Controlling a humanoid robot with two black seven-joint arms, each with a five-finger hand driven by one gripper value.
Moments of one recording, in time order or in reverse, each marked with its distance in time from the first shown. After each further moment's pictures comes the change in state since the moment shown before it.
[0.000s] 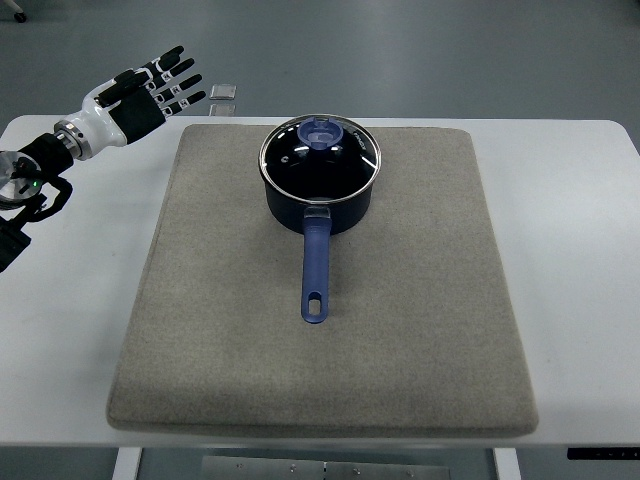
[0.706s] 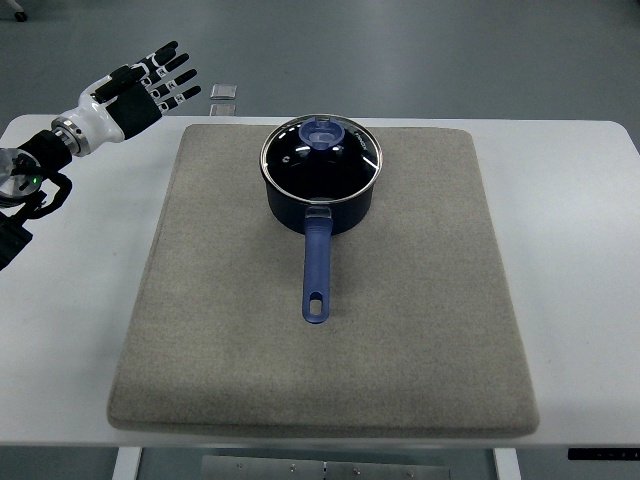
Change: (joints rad) left arm -0.018 -0.015 -0.005 0.047 -0.001 0.000 -0.011; right arm 0.000 0.000 0.000 0.000 0.000 0.000 0.000
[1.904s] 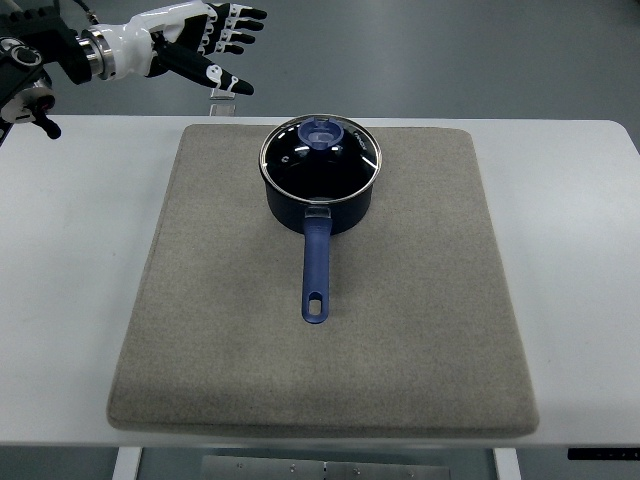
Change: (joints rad) left arm -0.205 0.063 0.029 -0.292 1.266 -0.004 -0.302; right arm 0.000 0.000 0.000 0.000 0.000 0.000 0.000
